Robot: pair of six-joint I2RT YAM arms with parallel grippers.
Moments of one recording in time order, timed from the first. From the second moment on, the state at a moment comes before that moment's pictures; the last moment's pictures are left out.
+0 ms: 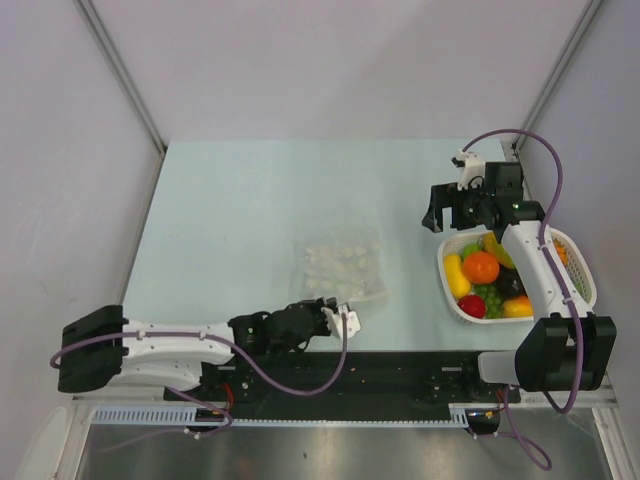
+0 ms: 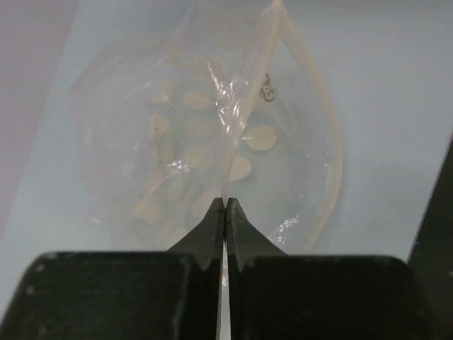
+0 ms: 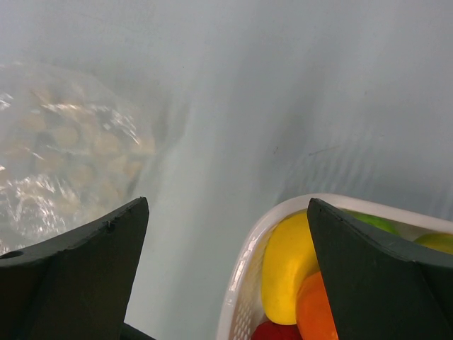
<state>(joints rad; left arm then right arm) -1.32 1.12 0.41 0.29 -0.42 0.49 0.02 1.32 1.17 -0.62 -0.38 -0.08</state>
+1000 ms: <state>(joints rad) -0.72 1.32 1.16 -0.50 0.01 -0.45 0.05 1.37 1.22 -0.56 -0.77 0.09</state>
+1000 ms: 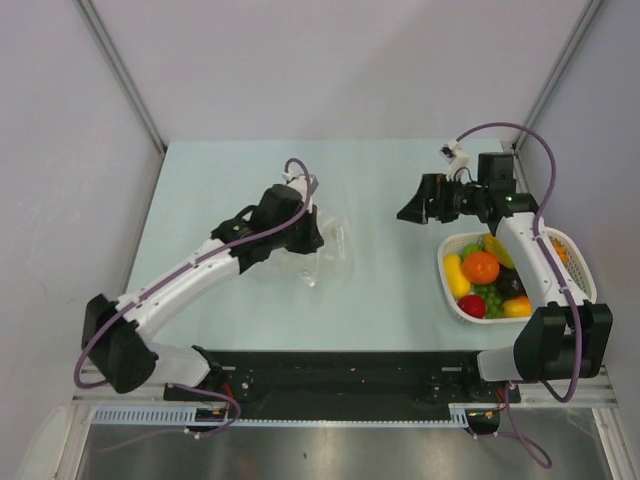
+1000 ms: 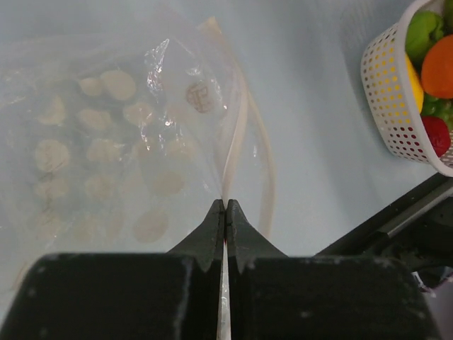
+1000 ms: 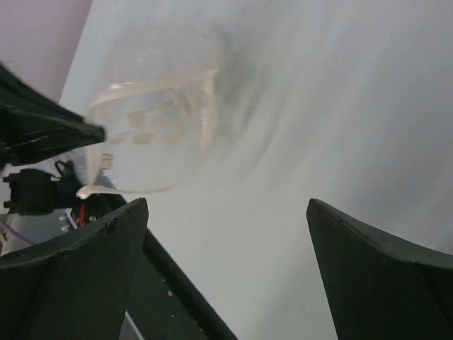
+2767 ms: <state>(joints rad) -0.95 1.32 1.37 -0.65 -0.23 -0.14 0.45 1.50 1.26 -0.53 -0.67 0.19</state>
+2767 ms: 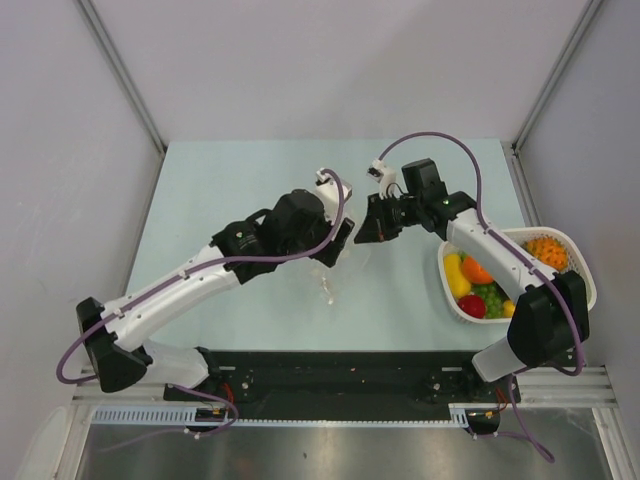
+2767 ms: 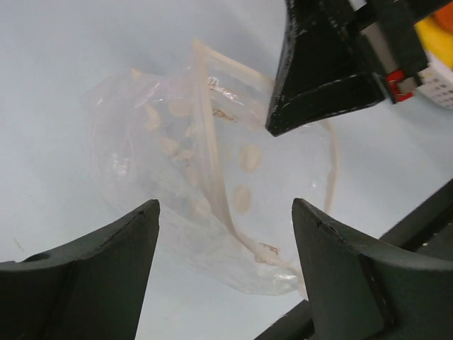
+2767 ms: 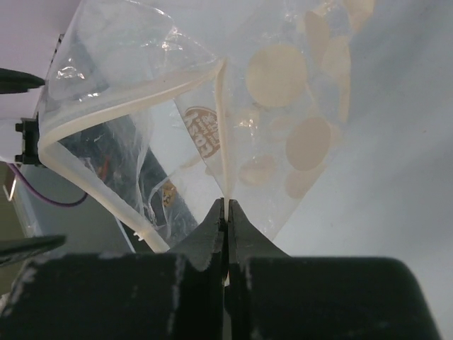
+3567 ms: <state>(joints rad) -0.71 1.43 1.26 -0.53 0.42 -0.47 0.28 1.57 1.39 -0.69 -0.60 -0.08</state>
